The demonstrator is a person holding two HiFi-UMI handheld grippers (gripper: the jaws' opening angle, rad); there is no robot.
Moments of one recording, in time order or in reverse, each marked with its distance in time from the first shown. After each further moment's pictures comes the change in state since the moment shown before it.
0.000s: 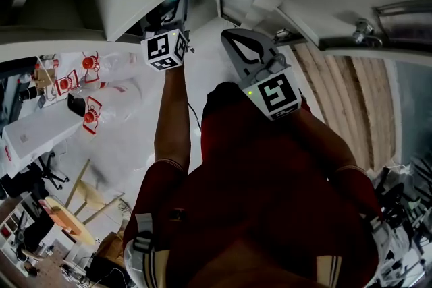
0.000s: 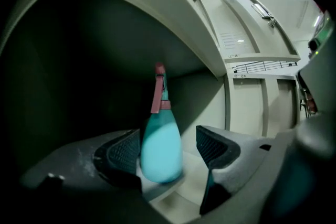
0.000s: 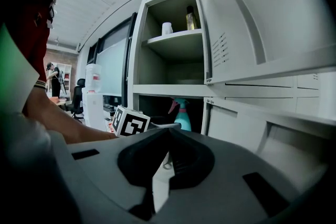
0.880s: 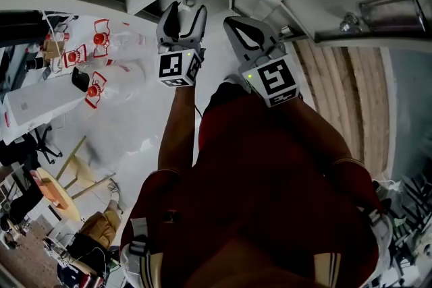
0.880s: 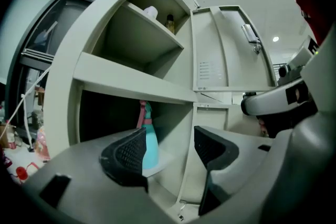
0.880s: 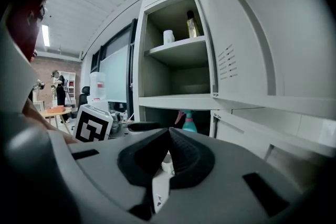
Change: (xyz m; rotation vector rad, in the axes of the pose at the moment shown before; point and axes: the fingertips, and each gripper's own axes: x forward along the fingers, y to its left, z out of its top) left arm -0.089 -0.052 0.051 -0.045 0.005 -0.013; right arm -0.008 0.013 0.039 0.037 -0.038 0.062
